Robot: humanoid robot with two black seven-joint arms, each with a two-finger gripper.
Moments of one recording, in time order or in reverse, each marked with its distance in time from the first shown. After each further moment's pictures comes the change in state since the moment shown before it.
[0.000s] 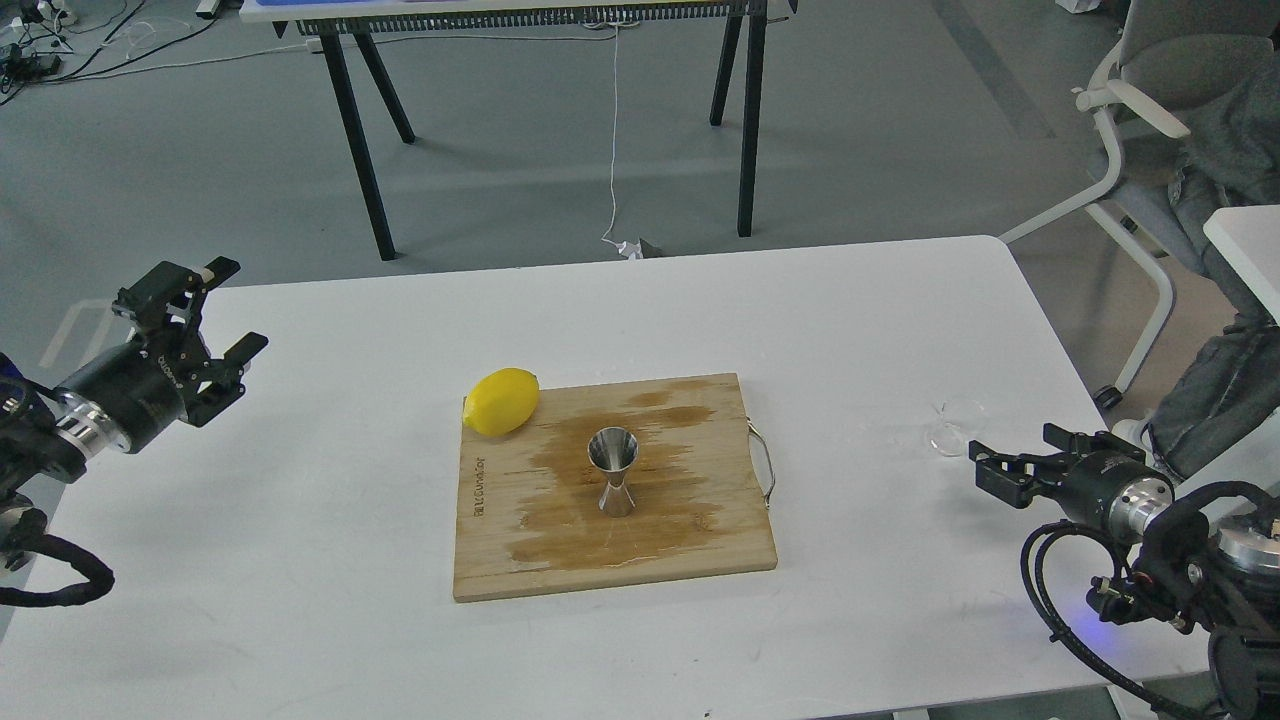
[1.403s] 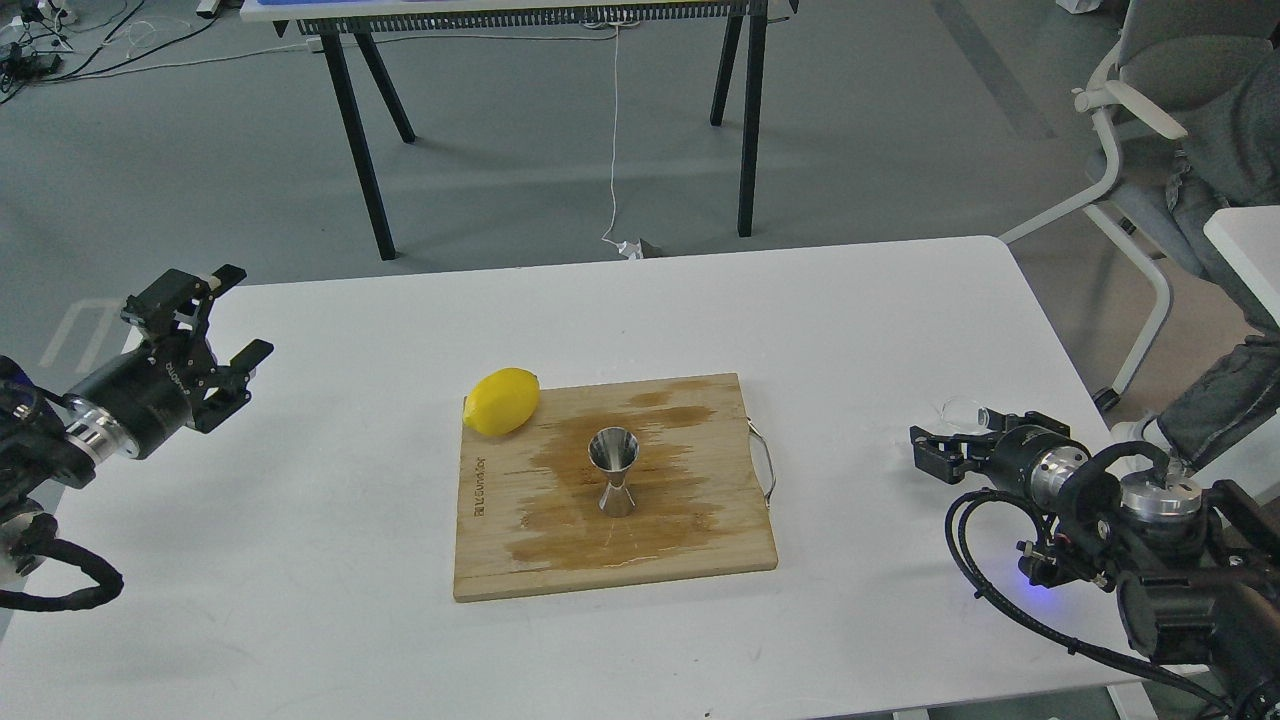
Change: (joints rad) left arm 0.005 -0.022 0.000 0.023 0.002 0.000 0.000; right arm 0.210 0.102 -0.122 -0.201 -0.052 -0.007 0.052
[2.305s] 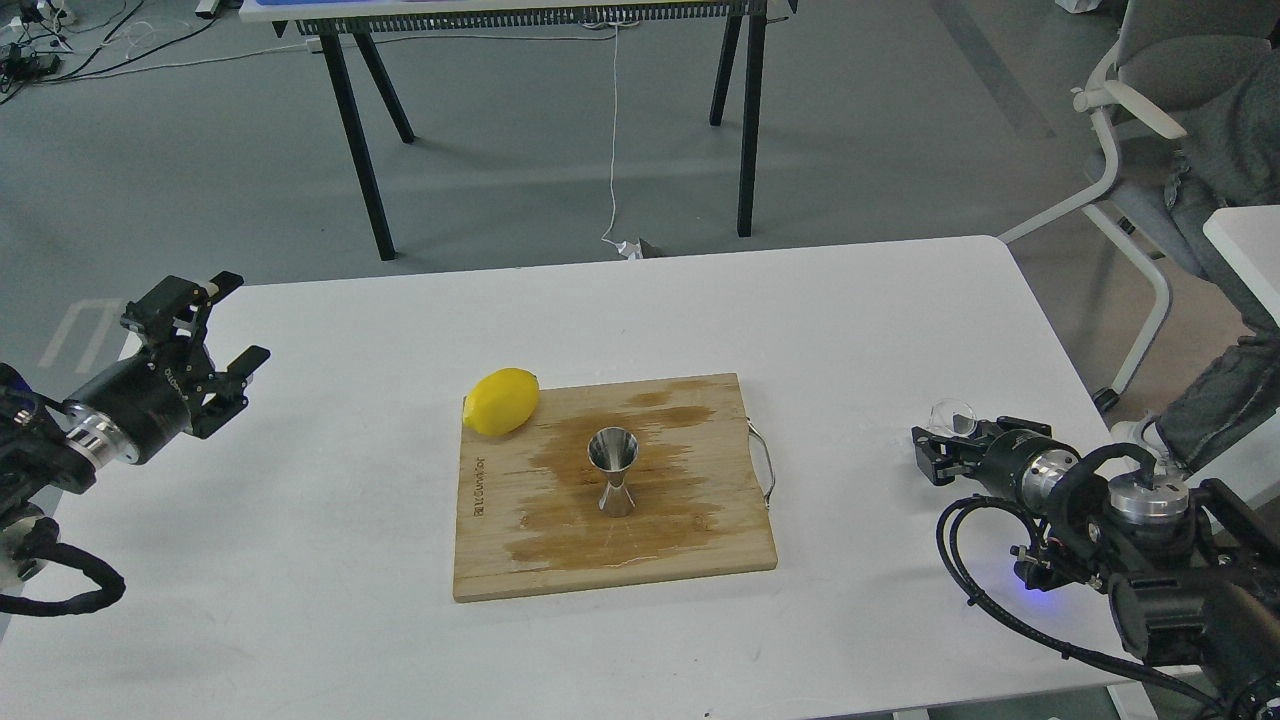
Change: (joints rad) left arm 0.003 -0.016 0.000 0.034 0.000 0.000 0.000; right arm -0.006 0.006 -0.022 -0.004 -0.026 0.007 0.001
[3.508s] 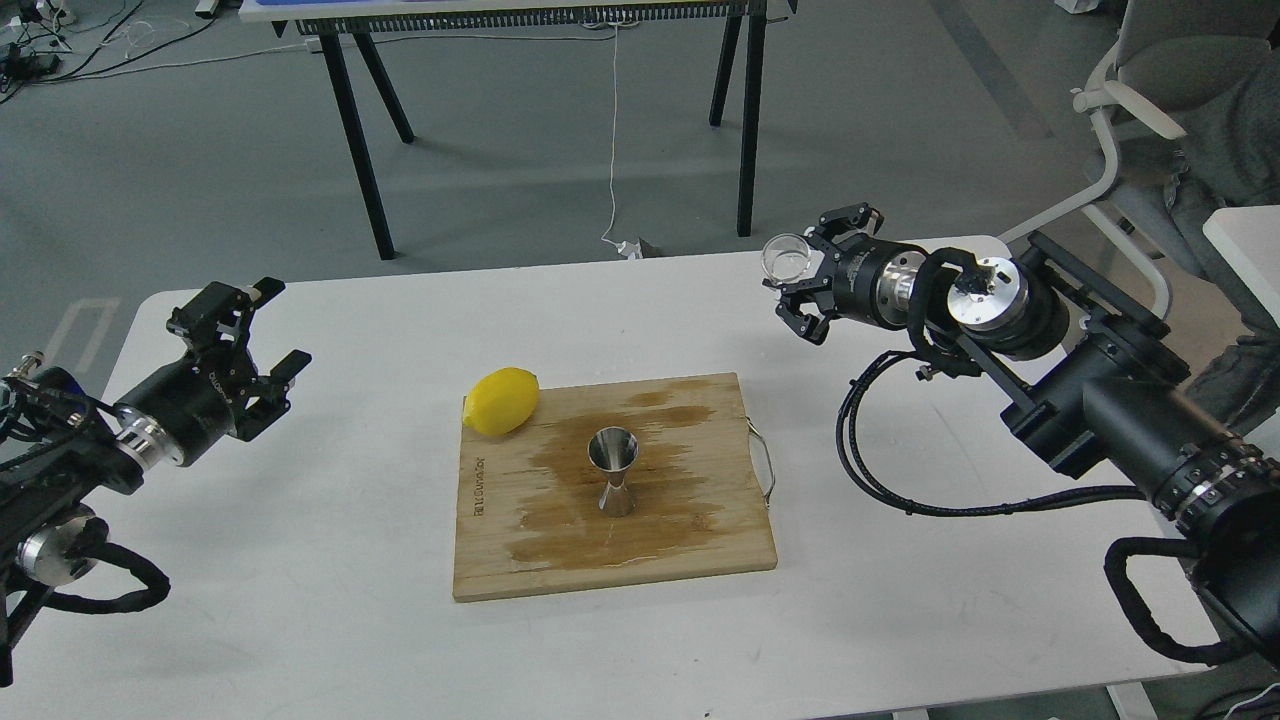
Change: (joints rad) left arm -0.001 -0.069 0.002 0.006 0.002 0.000 0.000; right arm 0.558 0.008 -0.578 0.097 -0.326 0.044 -0.038
